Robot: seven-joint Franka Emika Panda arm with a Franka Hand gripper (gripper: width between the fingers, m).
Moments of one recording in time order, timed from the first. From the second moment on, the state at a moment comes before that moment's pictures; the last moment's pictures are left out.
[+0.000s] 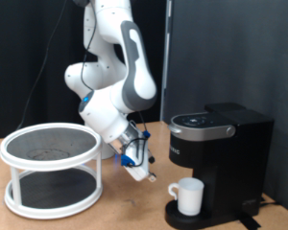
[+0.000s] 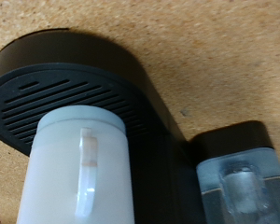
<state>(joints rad) 0.05 0.04 -0.16 -2.61 1.23 2.35 1.65</state>
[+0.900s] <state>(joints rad) 0.02 -0.18 -0.18 -2.72 1.12 2.12 1.63</state>
